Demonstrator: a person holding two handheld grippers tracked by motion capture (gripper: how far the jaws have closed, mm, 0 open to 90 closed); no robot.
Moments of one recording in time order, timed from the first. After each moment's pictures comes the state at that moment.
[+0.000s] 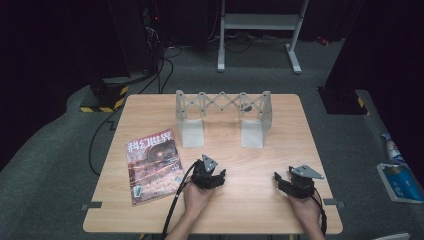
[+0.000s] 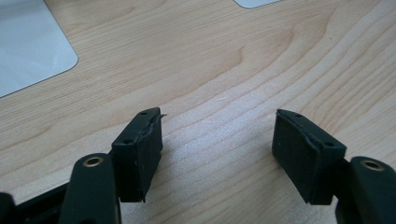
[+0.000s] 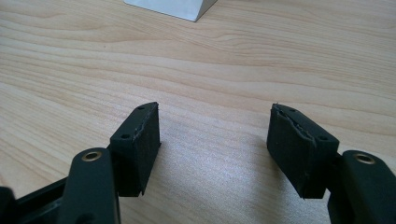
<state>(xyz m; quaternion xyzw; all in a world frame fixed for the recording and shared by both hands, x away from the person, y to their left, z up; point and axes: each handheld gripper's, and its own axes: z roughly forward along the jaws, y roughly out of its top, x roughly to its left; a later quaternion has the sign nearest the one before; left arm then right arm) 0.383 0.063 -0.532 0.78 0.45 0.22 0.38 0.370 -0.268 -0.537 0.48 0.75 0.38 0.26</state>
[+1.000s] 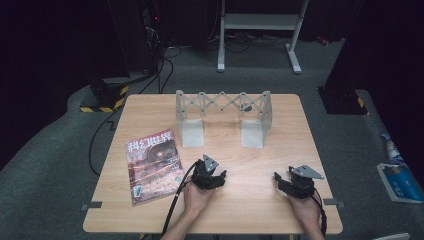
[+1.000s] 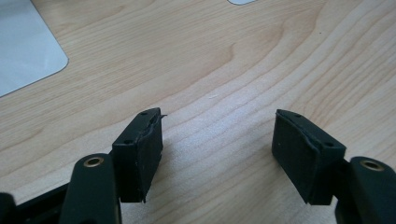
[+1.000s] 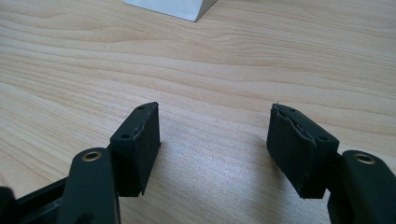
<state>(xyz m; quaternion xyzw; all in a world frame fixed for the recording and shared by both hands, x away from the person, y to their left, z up) 0.383 0.063 -0.530 0.79 0.43 0.21 0.38 0.369 -0.267 -0.537 0.48 0.75 0.38 0.26</state>
